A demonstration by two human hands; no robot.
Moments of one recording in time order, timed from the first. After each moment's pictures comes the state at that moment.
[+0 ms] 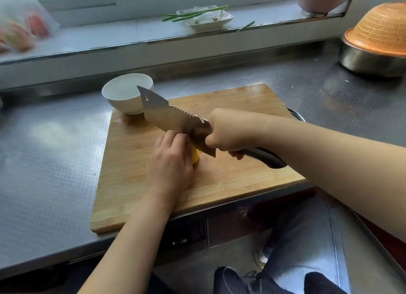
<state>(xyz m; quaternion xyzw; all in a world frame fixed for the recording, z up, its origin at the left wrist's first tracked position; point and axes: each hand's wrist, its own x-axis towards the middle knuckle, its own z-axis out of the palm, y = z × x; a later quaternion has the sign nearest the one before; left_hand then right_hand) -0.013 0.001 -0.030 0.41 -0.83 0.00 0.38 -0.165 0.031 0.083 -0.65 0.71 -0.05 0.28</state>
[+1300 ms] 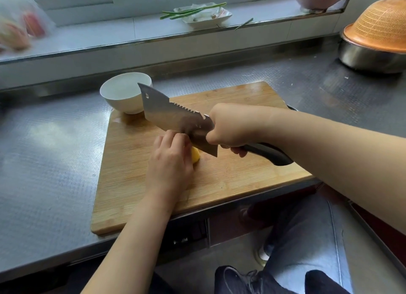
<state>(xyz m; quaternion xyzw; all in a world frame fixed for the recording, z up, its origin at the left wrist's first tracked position) -0.011 0.001 -0.030 0.41 -0.84 -0.01 0.37 -0.163 0.033 0.092 -0.64 0.71 -0.05 0.29</state>
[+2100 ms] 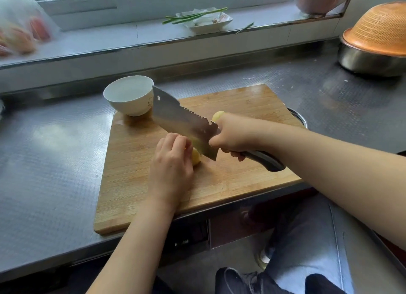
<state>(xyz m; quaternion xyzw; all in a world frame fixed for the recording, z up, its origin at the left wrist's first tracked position) -0.009 0.003 -0.034 0.40 -0.83 -0.02 0.40 -0.173 0.030 0.064 -0.60 0.72 -0.12 0.33</state>
